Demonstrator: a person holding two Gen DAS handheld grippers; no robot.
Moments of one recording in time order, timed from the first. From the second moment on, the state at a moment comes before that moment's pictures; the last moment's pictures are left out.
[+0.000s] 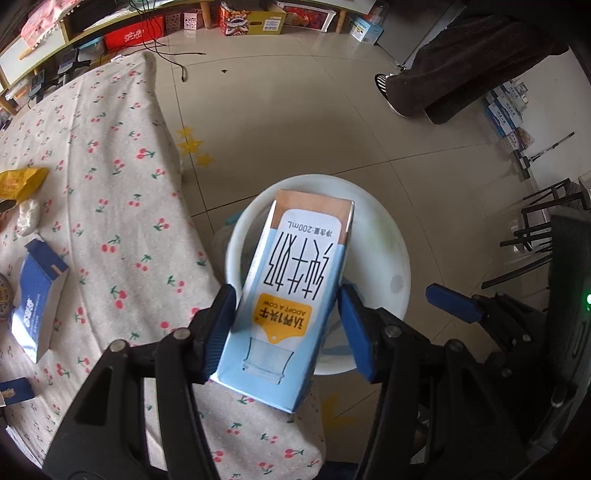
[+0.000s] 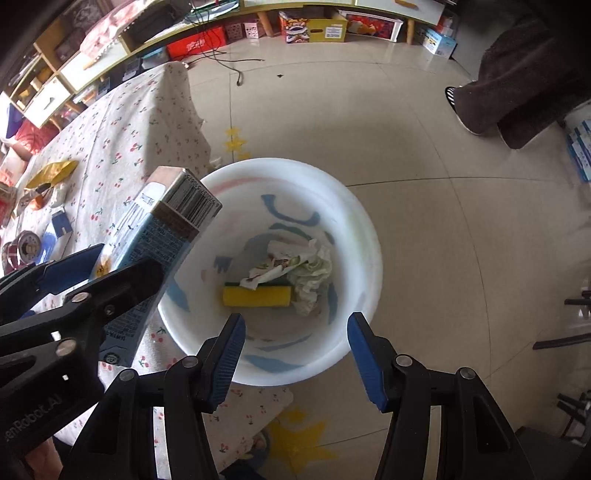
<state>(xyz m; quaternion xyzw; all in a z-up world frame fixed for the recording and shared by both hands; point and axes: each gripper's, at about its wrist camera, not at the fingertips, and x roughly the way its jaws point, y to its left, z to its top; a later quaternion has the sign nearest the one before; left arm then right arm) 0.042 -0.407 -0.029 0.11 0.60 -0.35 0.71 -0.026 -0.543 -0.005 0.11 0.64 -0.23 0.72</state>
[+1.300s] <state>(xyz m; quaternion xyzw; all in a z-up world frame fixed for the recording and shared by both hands) 0.133 -0.115 0.020 0.13 0.55 -0.17 0.80 0.056 -0.400 -0.002 0.08 0.64 -0.05 0.77</state>
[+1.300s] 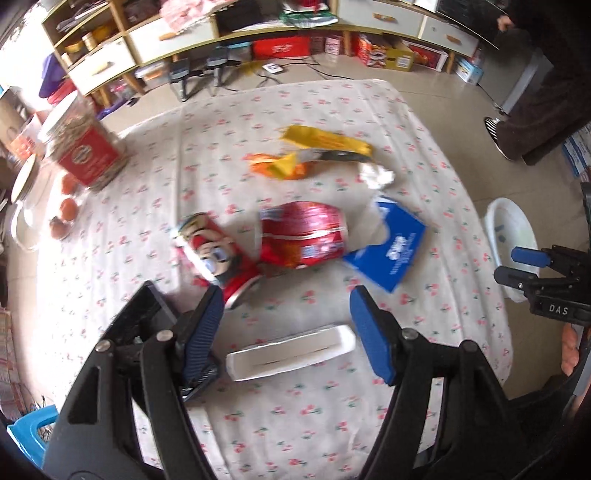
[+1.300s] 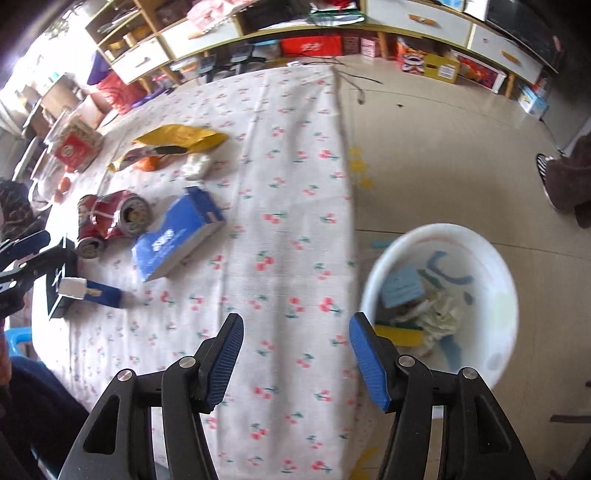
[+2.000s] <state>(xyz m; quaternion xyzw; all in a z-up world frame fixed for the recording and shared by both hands) 0.165 -0.021 -0.024 0.06 0.59 -0.13 0.80 0.144 -0.330 -0.080 0.24 0.66 -0.06 0.71</state>
